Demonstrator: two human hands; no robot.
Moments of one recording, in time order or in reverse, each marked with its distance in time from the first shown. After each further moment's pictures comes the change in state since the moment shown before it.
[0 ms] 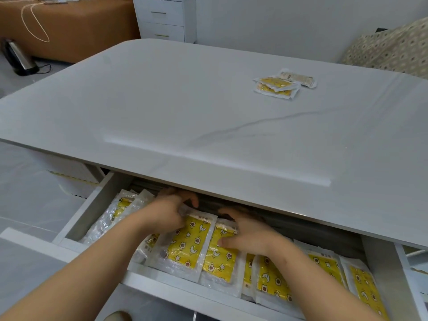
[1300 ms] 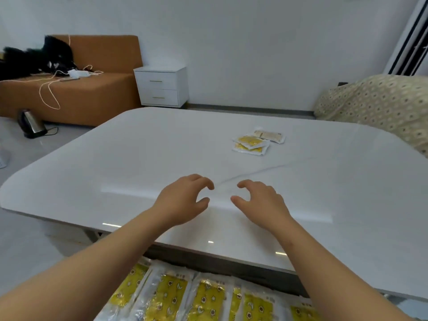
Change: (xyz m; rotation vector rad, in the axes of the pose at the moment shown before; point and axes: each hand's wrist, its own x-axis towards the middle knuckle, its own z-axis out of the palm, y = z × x) left_hand 0.005 0.098 -0.081 0.264 0.513 0.345; right_hand -0.051 -0.041 -0.129 -0.135 0.647 -0.036
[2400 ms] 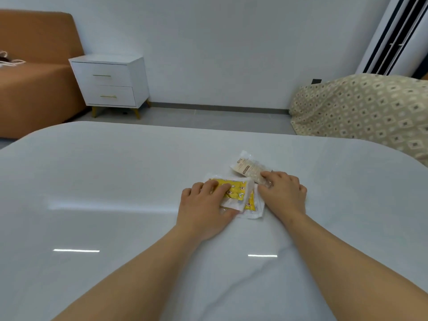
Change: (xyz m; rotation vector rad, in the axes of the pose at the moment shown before) left_hand 0.285 -0.033 0.098 0.083 0.059 0.075; right_hand 0.283 0.113 -0.029 -0.113 0.308 0.326
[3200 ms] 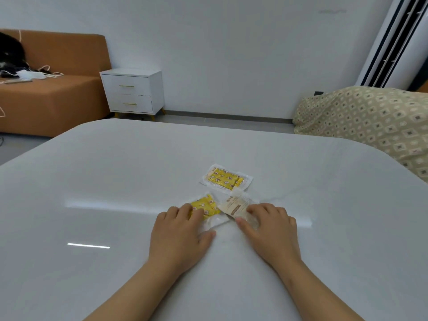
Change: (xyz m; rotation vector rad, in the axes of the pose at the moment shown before) left_hand -0.179 0.022 -0.029 0.151 0.198 -0.055; right_hand -0.189 0.024 -0.014 -0.010 0.022 -0.263
